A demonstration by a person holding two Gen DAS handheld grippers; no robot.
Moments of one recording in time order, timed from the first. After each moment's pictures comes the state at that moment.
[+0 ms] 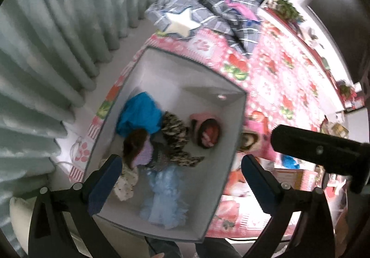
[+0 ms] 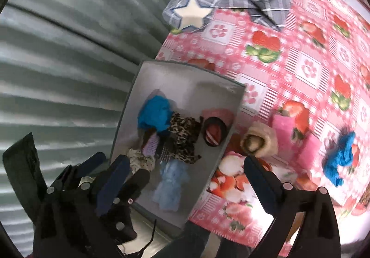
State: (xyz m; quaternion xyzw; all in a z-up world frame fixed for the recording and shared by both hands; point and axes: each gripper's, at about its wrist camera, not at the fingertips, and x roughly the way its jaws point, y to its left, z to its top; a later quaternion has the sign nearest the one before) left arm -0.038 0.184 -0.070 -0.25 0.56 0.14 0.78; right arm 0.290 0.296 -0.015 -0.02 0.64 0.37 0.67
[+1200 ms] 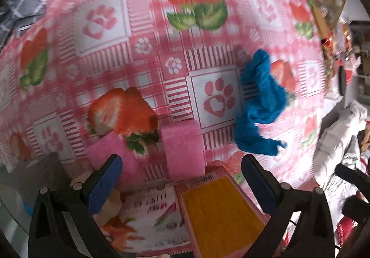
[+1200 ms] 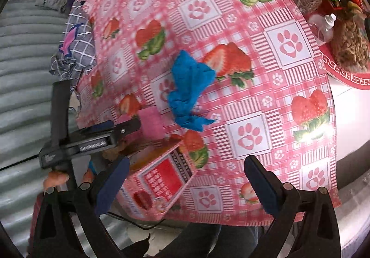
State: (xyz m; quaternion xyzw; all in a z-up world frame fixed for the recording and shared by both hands) left arm 0.212 -0.081 -0.218 -0.01 0.79 -0.09 0.61; right arm 0.377 -0.058 -0.150 0.28 0.72 0.15 0.62
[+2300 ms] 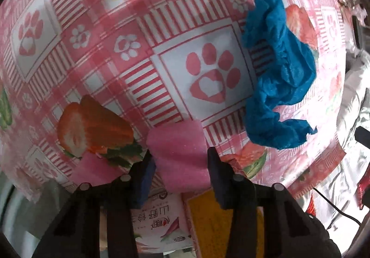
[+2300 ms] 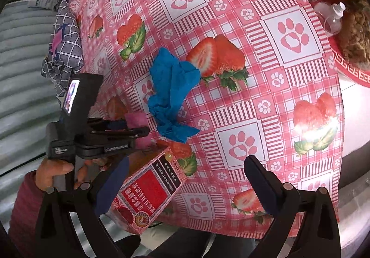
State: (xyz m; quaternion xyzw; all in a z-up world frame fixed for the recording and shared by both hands) left arm 0.225 -0.131 -0.268 0.10 0.84 -0.14 0.52; right arm 0.394 -0.058 -0.186 0.27 0.73 0.16 0.60
